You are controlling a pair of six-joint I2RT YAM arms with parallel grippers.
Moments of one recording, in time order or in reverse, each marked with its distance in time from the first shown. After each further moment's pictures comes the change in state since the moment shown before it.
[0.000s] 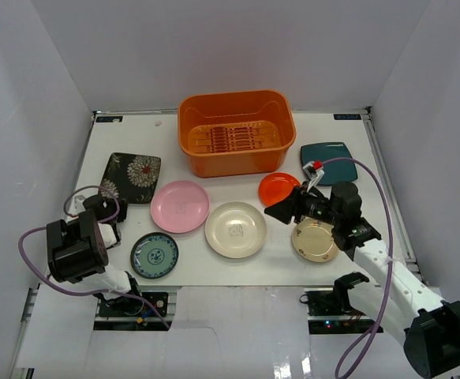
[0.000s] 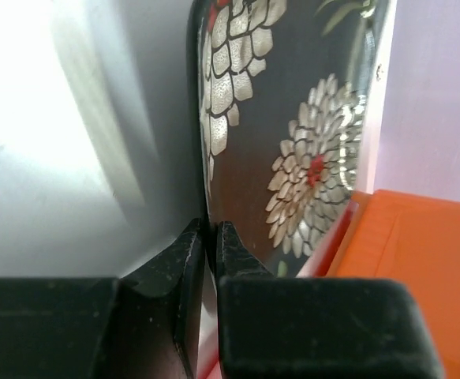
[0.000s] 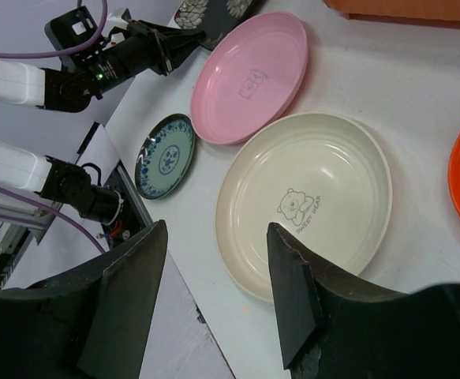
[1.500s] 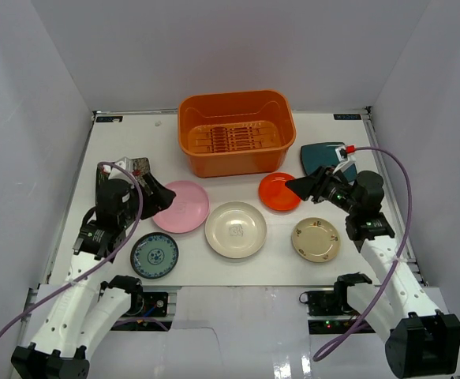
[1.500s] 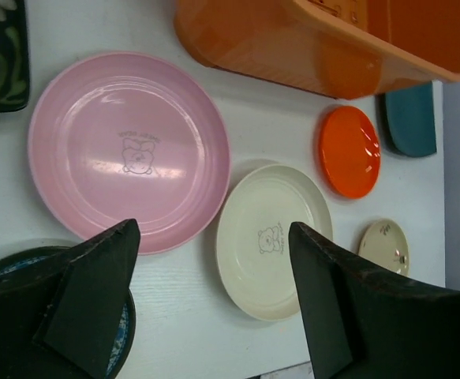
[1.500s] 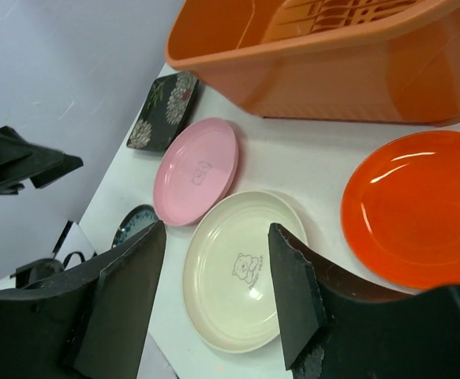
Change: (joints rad) left arm -0.616 -0.855 0.430 -1.232 -0.045 0.514; right arm -0.248 0.005 0.102 0.002 0.034 0.060
